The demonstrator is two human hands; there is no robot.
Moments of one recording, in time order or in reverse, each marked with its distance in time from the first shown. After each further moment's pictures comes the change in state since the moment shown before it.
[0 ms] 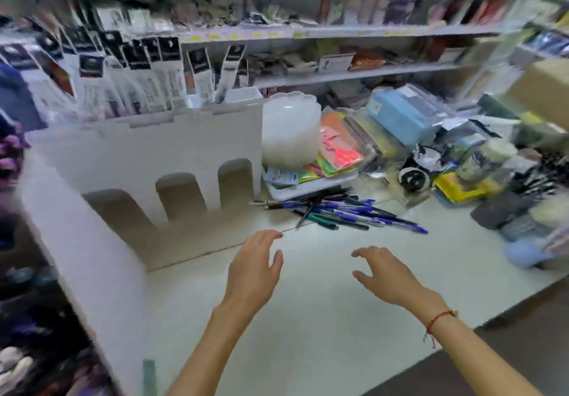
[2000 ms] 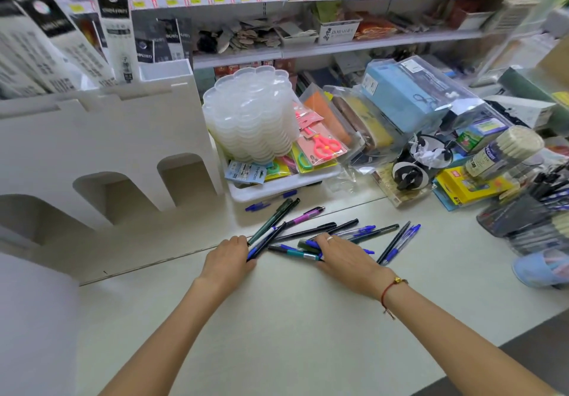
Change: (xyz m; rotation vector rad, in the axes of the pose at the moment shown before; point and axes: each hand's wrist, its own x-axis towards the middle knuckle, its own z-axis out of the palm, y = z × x) left_hand 0.093 -0.013 0.086 0.497 -0.412 -0.162; right_hand 0.108 0.042 0.015 -0.144 -0.026 -0.421
